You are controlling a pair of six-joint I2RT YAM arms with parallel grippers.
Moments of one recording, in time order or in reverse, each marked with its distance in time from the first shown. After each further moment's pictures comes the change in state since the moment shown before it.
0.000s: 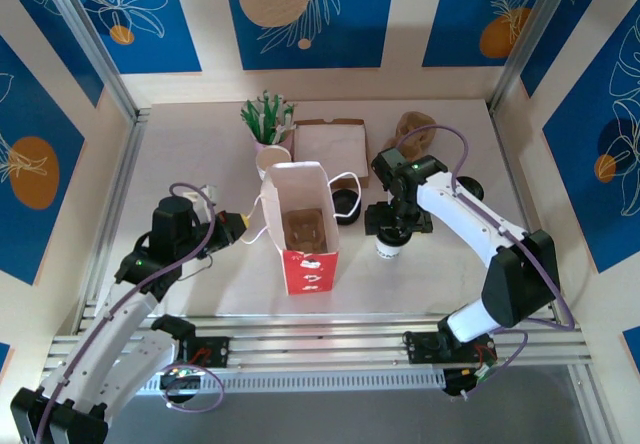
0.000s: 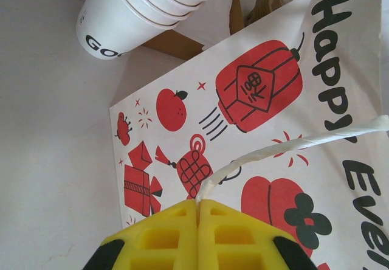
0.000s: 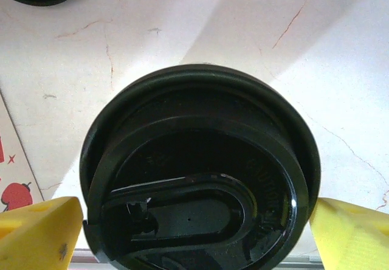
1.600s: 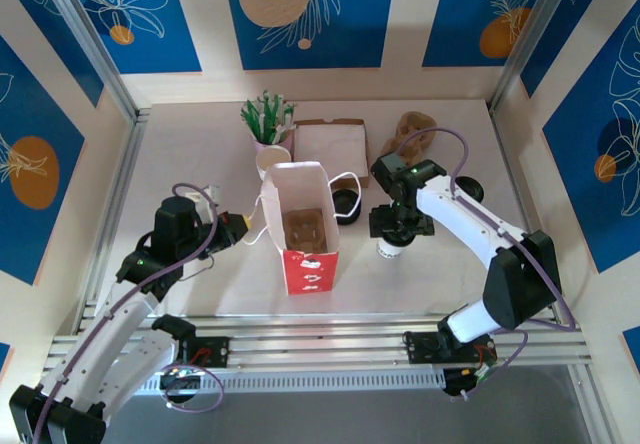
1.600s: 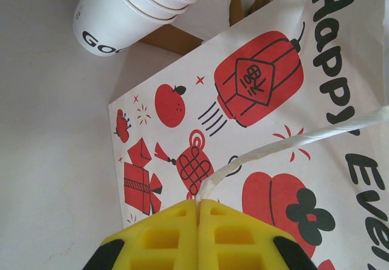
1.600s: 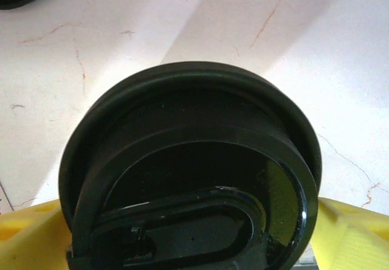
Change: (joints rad) left arm -0.021 0.003 0.000 0.000 -0.012 0.011; right arm 0.001 -0.011 -0.041 0.014 0.063 0.027
